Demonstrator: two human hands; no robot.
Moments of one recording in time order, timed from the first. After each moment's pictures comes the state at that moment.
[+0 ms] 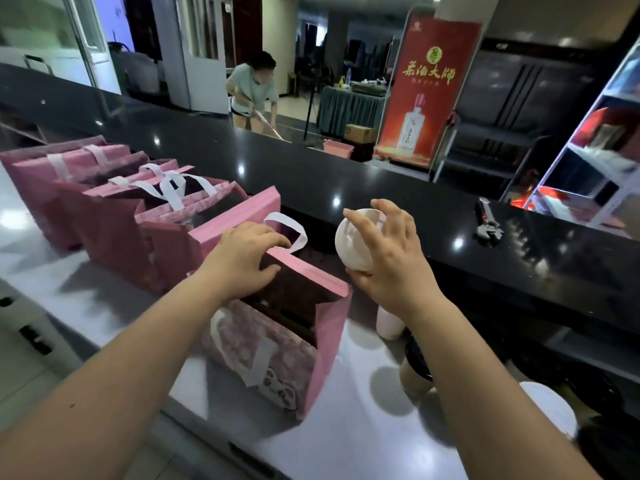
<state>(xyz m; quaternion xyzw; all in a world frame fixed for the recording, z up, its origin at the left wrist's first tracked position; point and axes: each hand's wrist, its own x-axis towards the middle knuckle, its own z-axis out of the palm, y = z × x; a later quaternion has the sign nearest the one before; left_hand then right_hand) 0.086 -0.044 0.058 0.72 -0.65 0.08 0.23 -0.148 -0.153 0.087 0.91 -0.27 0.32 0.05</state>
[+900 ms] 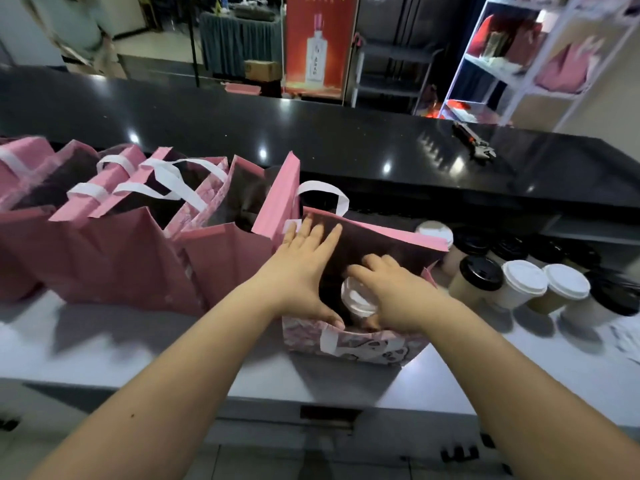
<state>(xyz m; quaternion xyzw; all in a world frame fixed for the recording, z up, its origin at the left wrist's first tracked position) 0.187 -0.019 0.022 0.57 -0.82 -0.07 0.05 -0.011 -0.040 0.024 0.90 -0.43 -0.06 -0.03</state>
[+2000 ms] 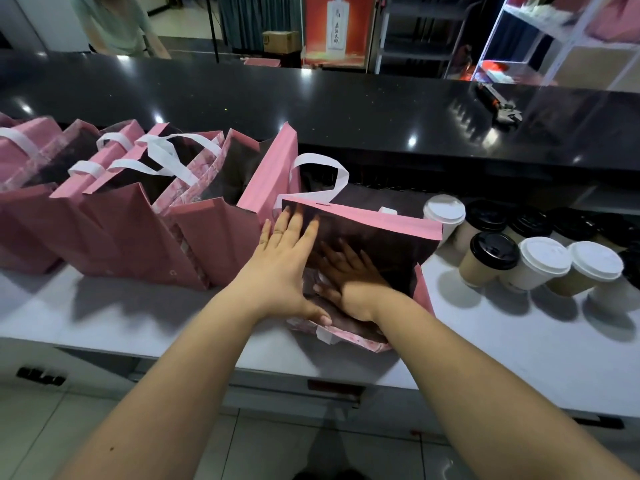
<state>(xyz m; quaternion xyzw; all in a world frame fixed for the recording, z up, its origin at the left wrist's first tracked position) 0.171 0.010 0.007 0.64 -0.77 -0.06 0.04 0.008 -0.065 -0.071 0.90 -0.41 -0.05 -0.13</state>
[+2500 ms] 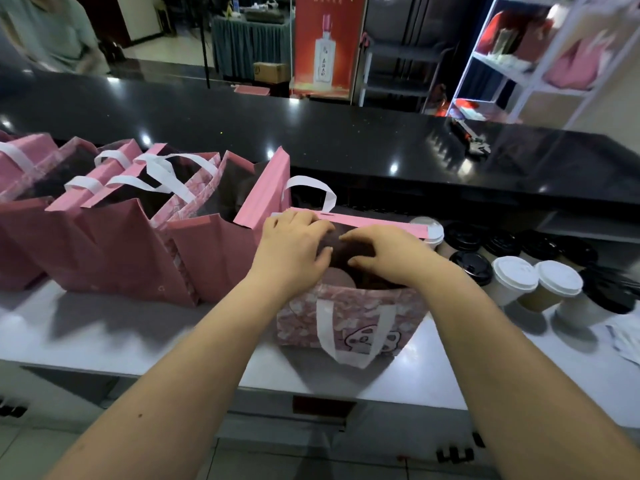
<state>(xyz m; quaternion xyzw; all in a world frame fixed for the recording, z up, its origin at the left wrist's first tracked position) 0.147 -0.015 0.038 0.63 -0.74 0.08 0.23 -0.033 -0.071 0.055 0.87 -0.47 0.06 -0.15</state>
